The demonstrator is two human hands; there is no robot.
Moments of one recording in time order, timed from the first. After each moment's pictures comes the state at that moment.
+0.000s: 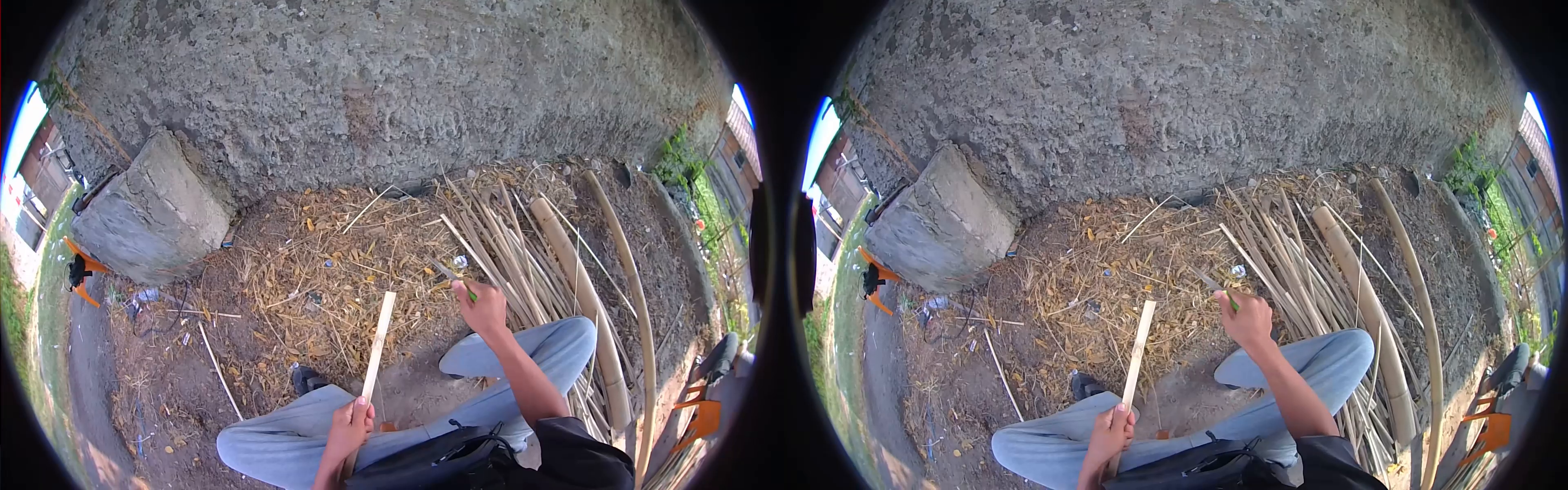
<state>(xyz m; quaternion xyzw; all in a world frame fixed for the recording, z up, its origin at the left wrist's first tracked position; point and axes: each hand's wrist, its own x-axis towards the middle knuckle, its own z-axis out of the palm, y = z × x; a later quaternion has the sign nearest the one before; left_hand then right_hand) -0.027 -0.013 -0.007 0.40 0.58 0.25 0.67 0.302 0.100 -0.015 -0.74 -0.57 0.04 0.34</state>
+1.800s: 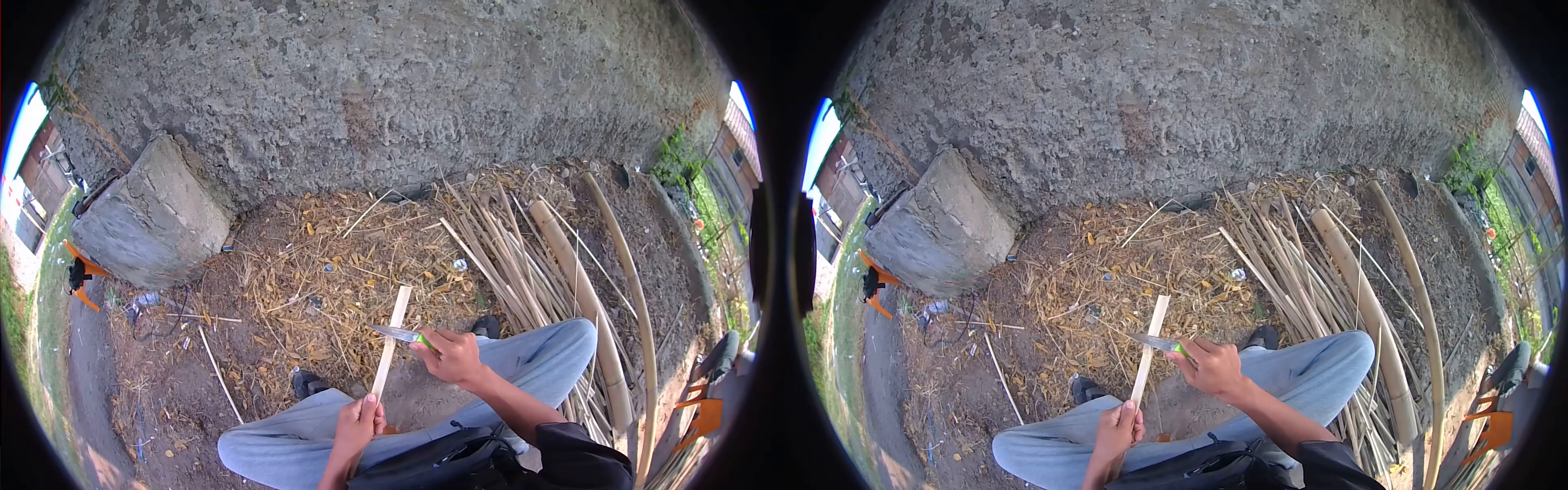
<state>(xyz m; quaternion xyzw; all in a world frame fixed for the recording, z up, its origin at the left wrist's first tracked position) -0.012 -0.002 -0.006 0.46 0.53 0.27 0.66 0.229 0.055 0.000 -0.56 -0.72 0.01 0.41</state>
